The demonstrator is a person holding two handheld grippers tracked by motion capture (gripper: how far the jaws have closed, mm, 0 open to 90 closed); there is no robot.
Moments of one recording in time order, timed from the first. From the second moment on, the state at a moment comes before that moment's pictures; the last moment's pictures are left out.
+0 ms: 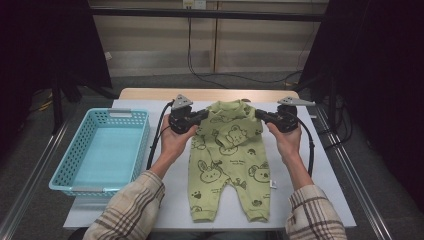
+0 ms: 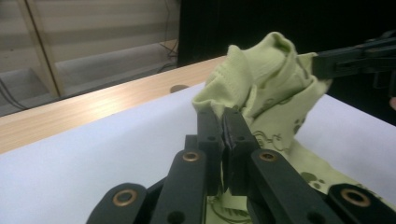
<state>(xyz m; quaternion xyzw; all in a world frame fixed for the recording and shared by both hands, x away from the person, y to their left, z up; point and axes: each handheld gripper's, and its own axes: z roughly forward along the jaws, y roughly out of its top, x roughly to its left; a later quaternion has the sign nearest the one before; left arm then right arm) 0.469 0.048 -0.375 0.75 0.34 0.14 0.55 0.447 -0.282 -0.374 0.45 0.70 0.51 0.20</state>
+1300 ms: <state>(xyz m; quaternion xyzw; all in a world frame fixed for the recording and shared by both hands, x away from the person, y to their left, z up) 0.436 0.058 -0.372 0.76 0.31 0.14 0.55 0.407 -0.288 -0.370 0.43 0.71 0.53 0.19</state>
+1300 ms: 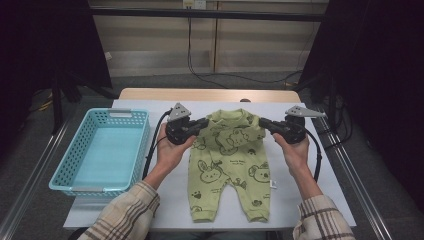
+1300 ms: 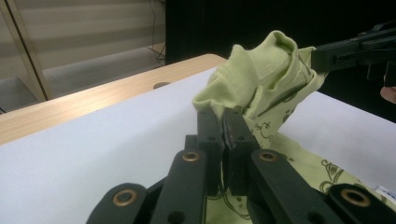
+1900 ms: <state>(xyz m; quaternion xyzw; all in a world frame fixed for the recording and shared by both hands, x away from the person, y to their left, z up) 0.424 0.062 -0.372 0.77 0.30 0.14 0.55 0.389 -0.286 -0.367 0.42 0.71 0.54 0.19</state>
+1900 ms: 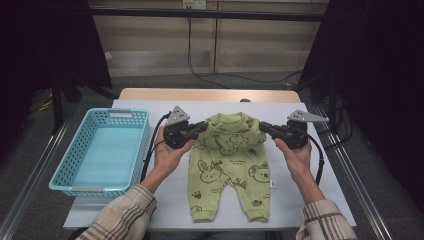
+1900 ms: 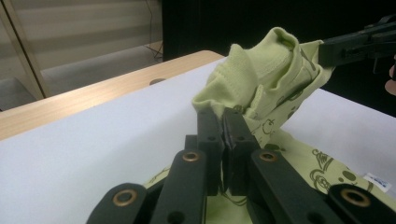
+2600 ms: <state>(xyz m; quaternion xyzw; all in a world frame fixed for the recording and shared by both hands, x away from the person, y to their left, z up) 0.406 0.065 -0.369 0.78 0.28 0.14 0.55 0.367 -0.288 -0.370 0.41 0.71 0.54 0.18</state>
